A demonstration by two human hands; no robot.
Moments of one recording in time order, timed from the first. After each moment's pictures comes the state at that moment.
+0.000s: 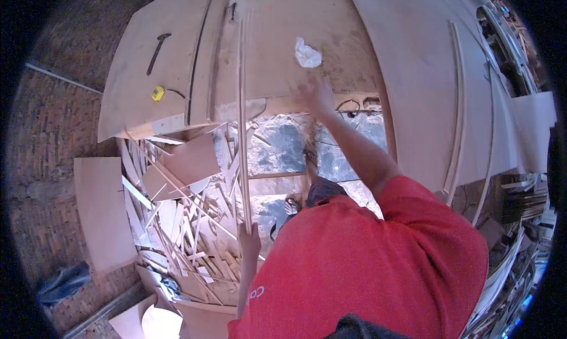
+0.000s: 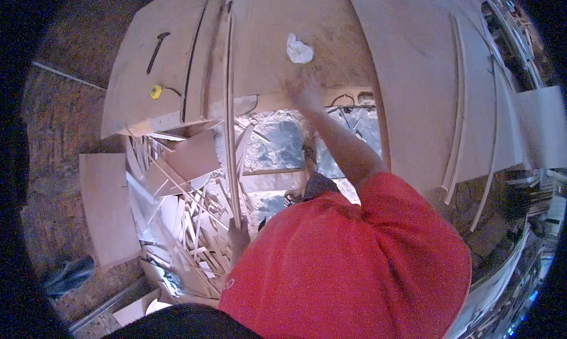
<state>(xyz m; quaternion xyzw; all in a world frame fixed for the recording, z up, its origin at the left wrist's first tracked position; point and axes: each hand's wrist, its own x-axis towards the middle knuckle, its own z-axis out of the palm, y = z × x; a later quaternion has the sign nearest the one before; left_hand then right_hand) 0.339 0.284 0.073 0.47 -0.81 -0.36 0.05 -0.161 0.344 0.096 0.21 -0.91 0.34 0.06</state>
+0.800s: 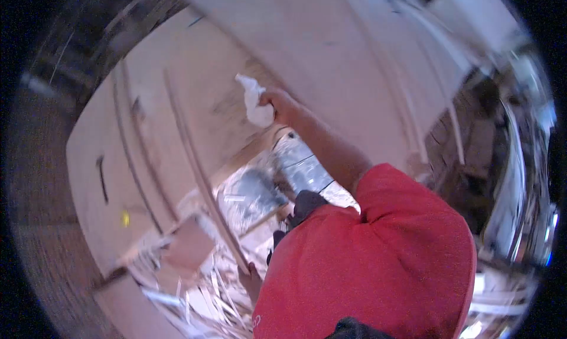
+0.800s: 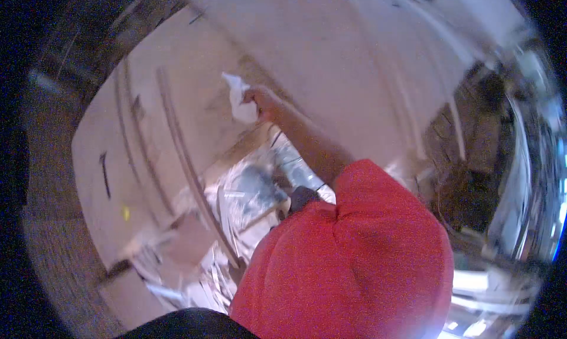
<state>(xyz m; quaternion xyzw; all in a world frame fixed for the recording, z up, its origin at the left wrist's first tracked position) 0.241 0.234 0.077 0.39 -0.76 -0.52 -0.02 -0.290 0.461 0.159 -0.07 -0.42 0.85 -0.32</state>
